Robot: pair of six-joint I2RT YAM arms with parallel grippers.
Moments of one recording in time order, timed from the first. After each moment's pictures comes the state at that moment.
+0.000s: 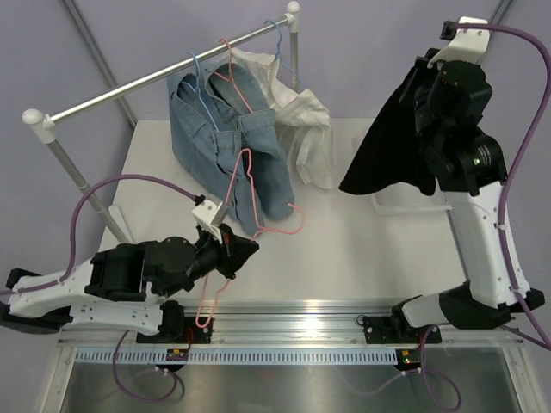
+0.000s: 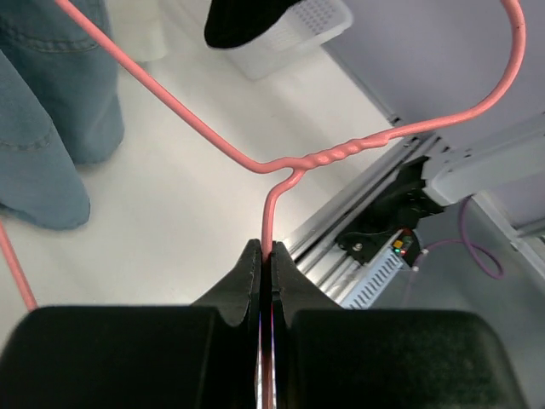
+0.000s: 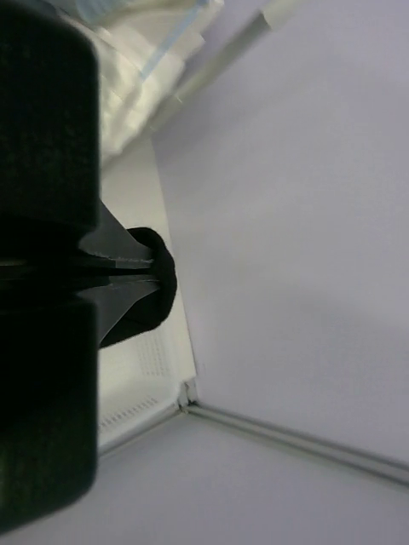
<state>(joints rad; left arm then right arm) -1.53 0.79 1.18 -0.73 -0.63 -0.60 0.44 1.37 2.02 -0.62 0.58 0.09</state>
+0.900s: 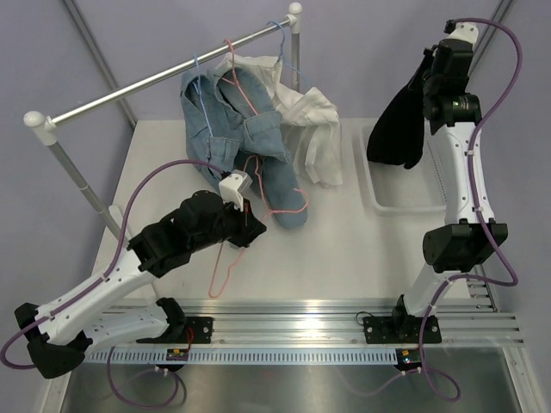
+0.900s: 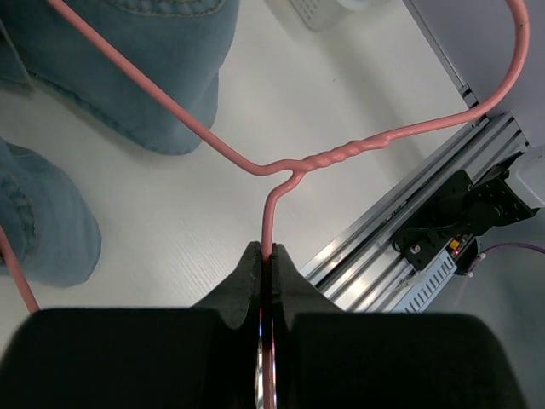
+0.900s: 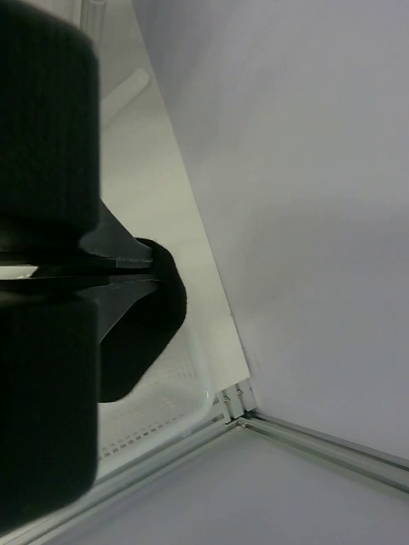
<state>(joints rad) -0.90 0.93 1.03 -0.57 -0.02 -0.47 0.01 1.79 2.14 -0.56 0.21 0.22</state>
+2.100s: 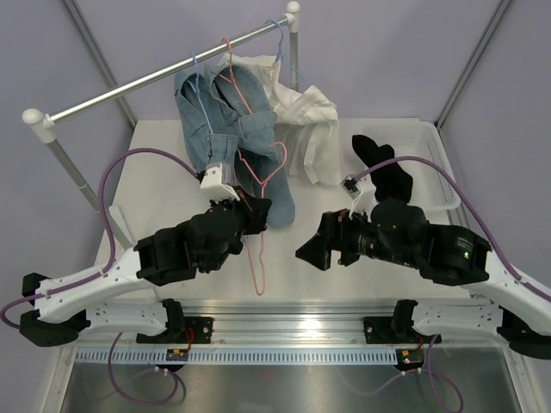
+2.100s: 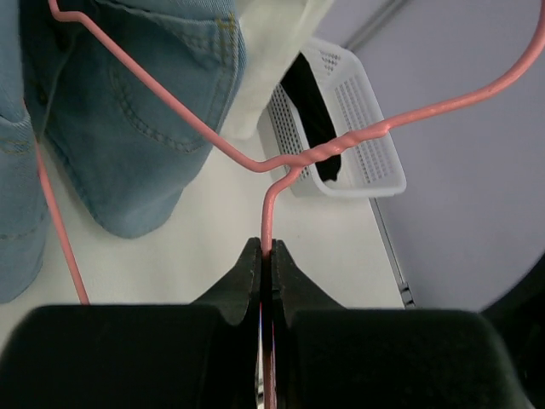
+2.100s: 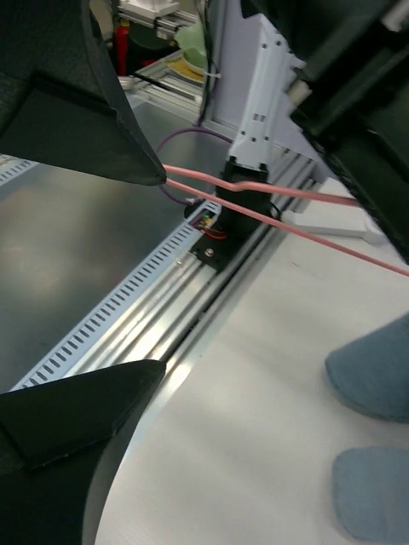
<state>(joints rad) -1.24 1.01 1.18 -0.48 -0.75 -0.84 1.07 0.94 1.35 -0.87 0.06 0.74</state>
